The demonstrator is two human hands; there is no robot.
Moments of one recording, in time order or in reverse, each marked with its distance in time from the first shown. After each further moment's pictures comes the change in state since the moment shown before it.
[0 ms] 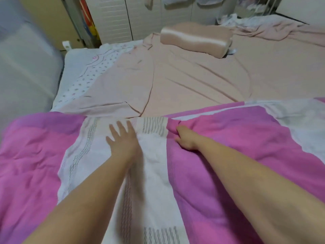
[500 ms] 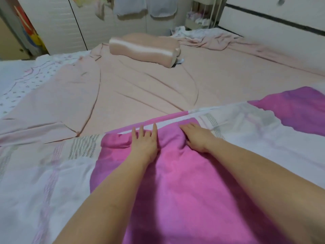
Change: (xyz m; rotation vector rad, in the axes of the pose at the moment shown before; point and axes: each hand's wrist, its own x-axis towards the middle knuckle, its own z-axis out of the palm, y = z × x) left_hand 0.008 0.235 0.030 0.175 0.058 0.556; right_hand -0.061 0.200 -0.084 -0.279 0.151 0.132
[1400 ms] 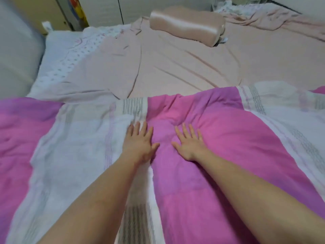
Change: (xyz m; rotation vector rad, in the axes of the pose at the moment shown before) left_hand -0.097 -0.106 0.044 0.008 -0.154 -0.104; right_hand -0.009 -0.141 0.098 0.047 -0.137 -0.005
